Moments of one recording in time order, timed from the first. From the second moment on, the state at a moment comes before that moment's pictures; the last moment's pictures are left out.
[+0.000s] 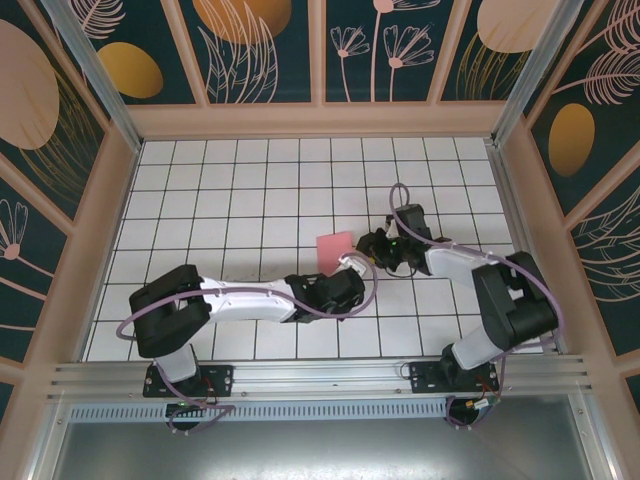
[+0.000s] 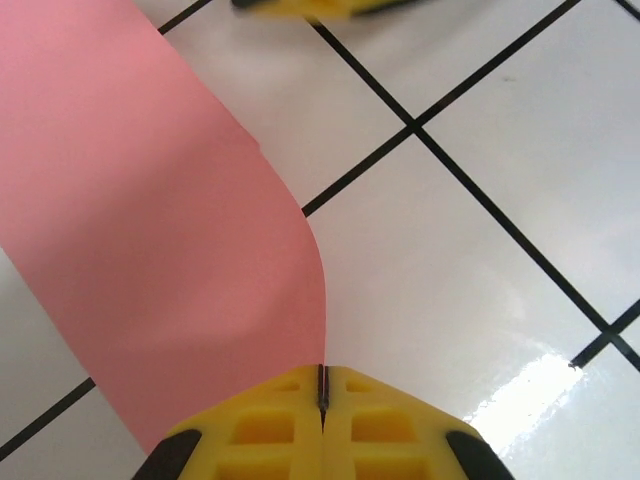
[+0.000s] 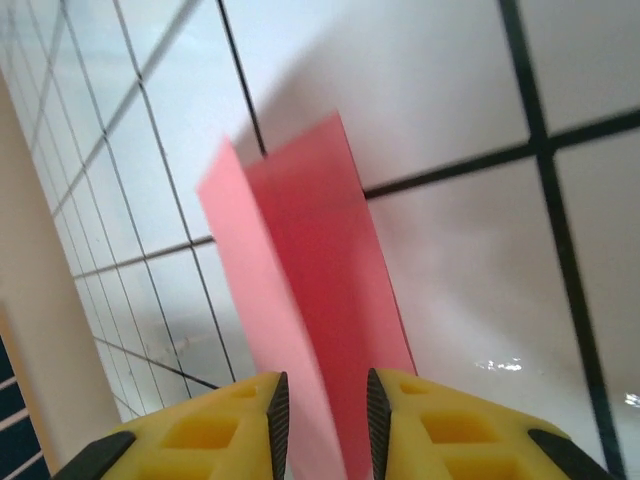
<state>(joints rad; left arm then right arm) -1.19 1.72 0.97 -0.23 -0.29 -0.44 0.38 1.51 0.67 -0.01 -0.49 0.94</state>
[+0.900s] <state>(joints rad) -1.06 1.65 0.90 -0.14 0.00 -0.44 0.45 1.83 0.91 -0.11 -0.51 0.75</state>
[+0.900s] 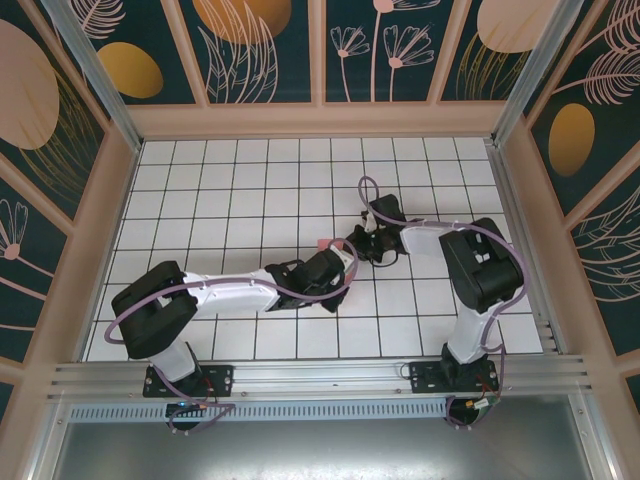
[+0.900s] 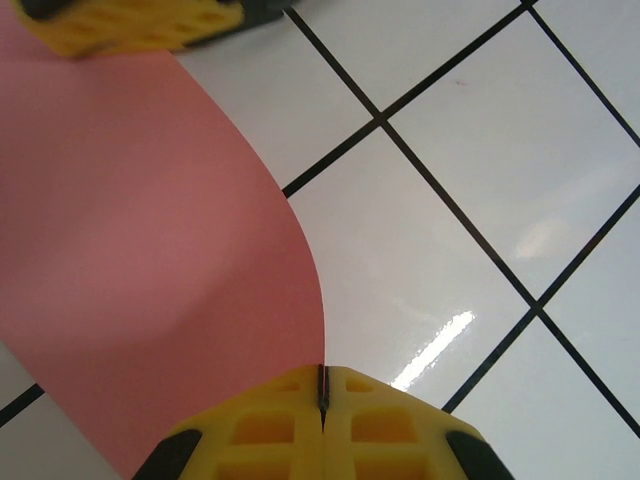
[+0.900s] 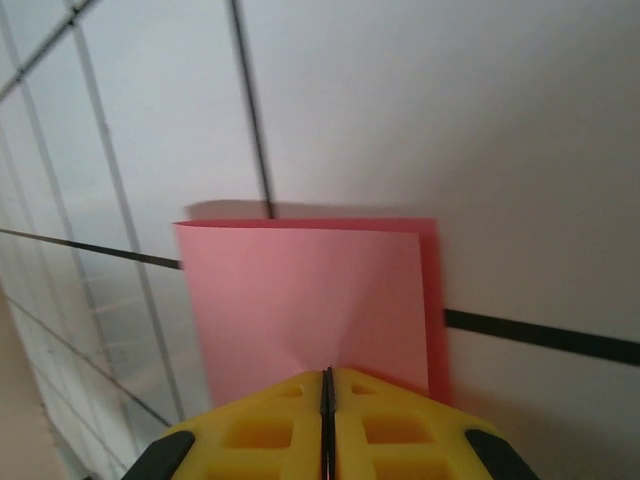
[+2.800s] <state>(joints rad) -0.95 1.77 0.95 -0.22 -0.09 -0.46 0.48 1.85 0.95 -0.15 -0.46 0.65</state>
